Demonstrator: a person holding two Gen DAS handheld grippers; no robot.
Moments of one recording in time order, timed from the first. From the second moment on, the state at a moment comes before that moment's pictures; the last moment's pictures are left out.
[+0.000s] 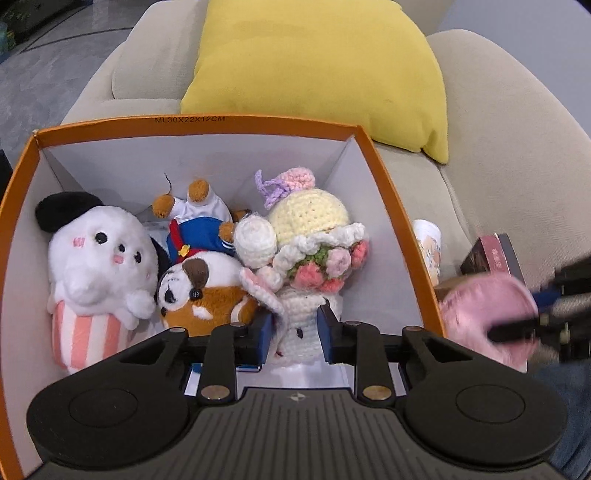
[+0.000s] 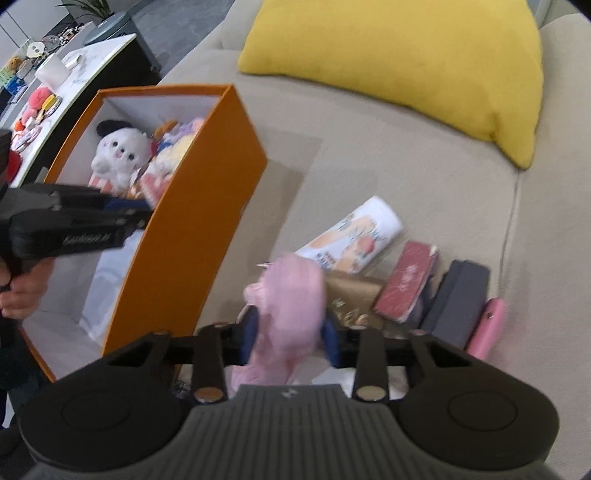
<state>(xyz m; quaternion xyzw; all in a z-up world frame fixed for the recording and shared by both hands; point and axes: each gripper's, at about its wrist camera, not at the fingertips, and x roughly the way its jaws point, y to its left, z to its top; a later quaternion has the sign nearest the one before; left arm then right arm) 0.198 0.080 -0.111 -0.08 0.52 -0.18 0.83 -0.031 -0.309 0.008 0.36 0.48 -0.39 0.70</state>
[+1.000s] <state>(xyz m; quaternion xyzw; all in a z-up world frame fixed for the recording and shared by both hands) 0.241 0.059 -0.088 -0.01 0.46 -0.21 0.86 0.004 -0.319 0.017 0.30 0.41 -0.46 0.72</state>
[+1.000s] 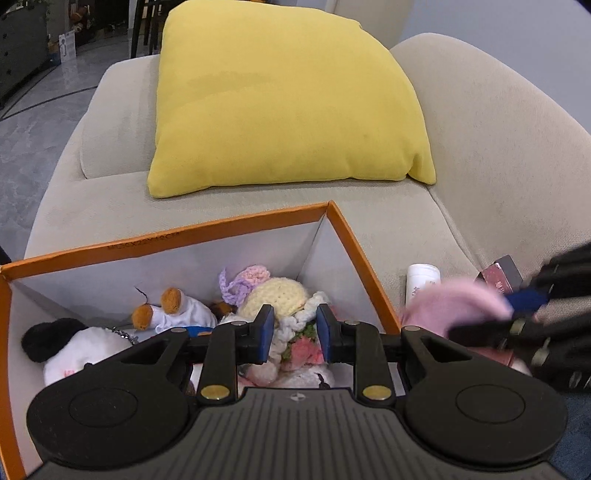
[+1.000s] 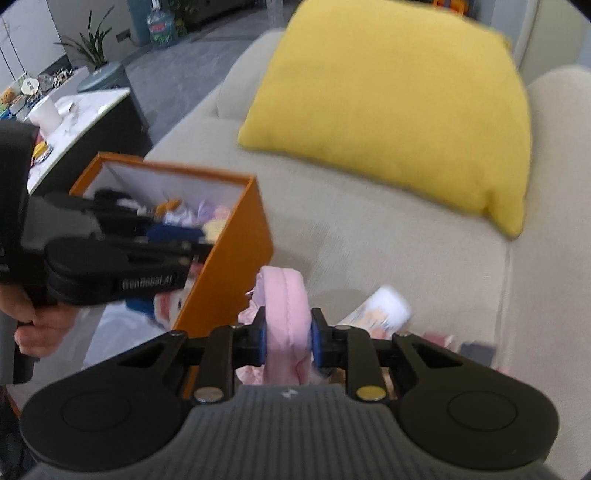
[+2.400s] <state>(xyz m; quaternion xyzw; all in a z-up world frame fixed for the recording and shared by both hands) 0.104 0.123 -0.037 0.03 0.43 -0.22 0.88 0.101 -0.212 0.021 0.29 0.36 -0.53 0.71</state>
